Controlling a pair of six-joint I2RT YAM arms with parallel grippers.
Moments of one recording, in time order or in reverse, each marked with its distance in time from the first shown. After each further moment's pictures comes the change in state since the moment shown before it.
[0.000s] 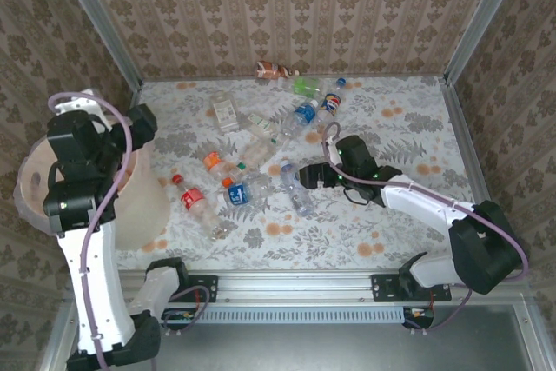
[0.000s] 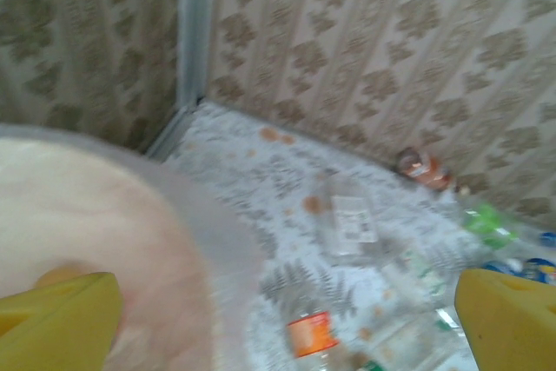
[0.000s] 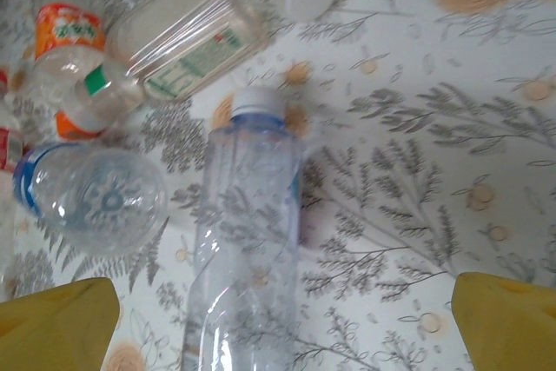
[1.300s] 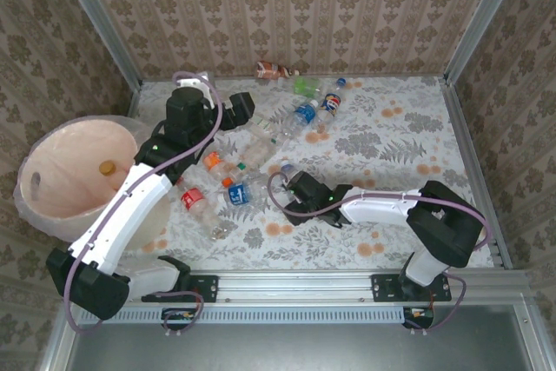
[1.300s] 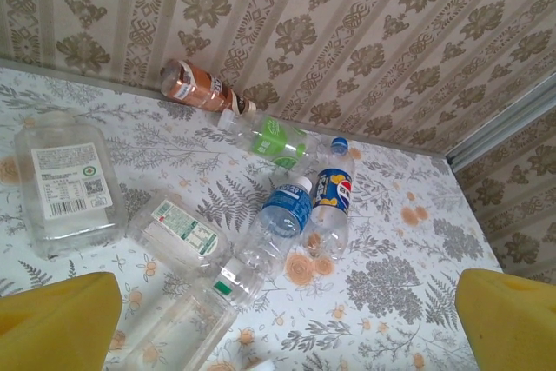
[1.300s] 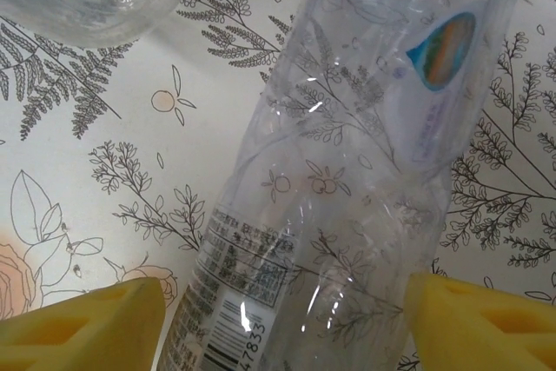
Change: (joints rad) left arm -0.582 0.288 -0.245 0.528 -0.060 -0.246; right arm 0.365 0.246 0.050 -0.069 0.379 -0.189
